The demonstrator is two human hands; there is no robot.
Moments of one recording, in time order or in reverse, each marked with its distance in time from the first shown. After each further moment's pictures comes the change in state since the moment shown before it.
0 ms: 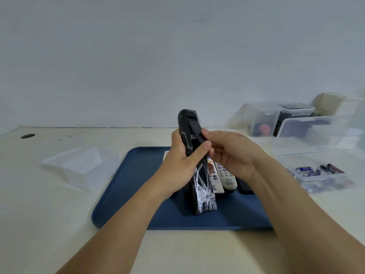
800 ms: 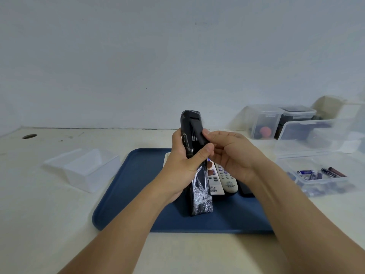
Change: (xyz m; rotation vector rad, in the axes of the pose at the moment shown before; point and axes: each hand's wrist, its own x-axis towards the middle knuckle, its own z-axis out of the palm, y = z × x) left_hand 0.001 -0.002 0.004 -0.111 0.010 0.002; right_hand 0.000 0.000 0.001 -0.028 -0.029 -0.070
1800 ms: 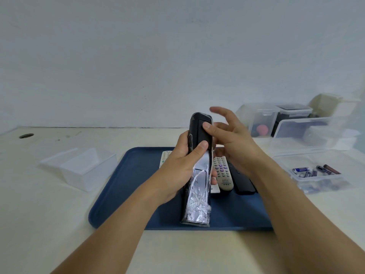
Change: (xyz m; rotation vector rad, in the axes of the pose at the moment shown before) left_hand -0.012 0.021 0.004 -0.067 -0.141 -0.160; right_hand 0.007 -0.005 -0.018 -0.289 0.032 -0.279
